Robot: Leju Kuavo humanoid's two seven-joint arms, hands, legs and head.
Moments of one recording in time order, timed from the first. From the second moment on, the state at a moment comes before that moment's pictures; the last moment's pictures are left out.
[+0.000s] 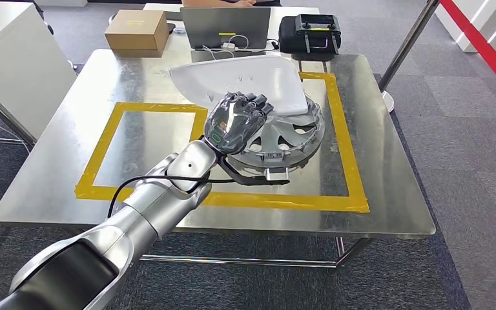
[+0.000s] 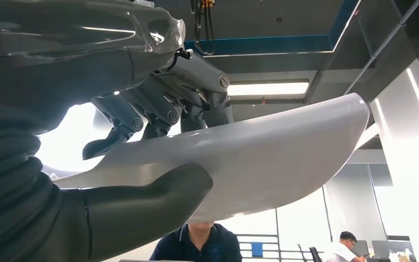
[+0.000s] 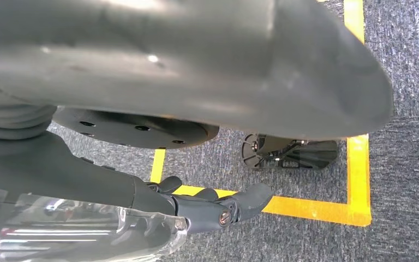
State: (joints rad) left arm -0.98 -0.22 -0.70 -0.66 -1.56 0.69 -0.09; right arm -0.09 0.15 -0.04 -0.18 0.06 -0.17 -0.14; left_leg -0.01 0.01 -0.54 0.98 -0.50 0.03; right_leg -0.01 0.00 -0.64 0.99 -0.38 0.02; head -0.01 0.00
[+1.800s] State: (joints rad) left arm -0.98 -0.22 -0.70 -0.66 -1.56 0.69 -0.09; right arm -0.09 0.15 -0.04 -0.18 0.06 -0.17 -0.14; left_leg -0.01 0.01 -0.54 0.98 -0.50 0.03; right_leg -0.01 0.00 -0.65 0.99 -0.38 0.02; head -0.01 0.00
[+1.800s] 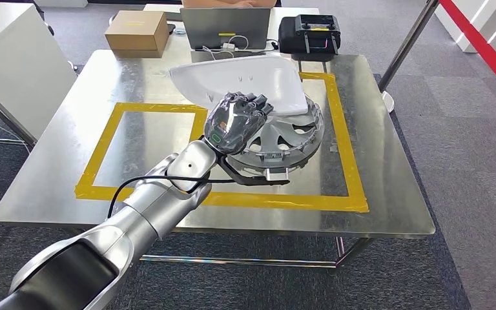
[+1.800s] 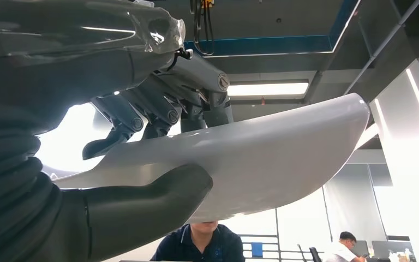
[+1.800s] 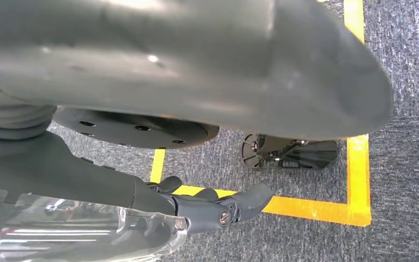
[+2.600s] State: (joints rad) left arm -0.98 -0.22 -0.70 -0.66 -1.56 0.69 -0.09; right arm -0.09 0.15 -0.04 -0.18 0.06 -0.17 -0.14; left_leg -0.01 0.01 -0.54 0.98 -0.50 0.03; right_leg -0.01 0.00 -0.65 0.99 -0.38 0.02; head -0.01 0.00
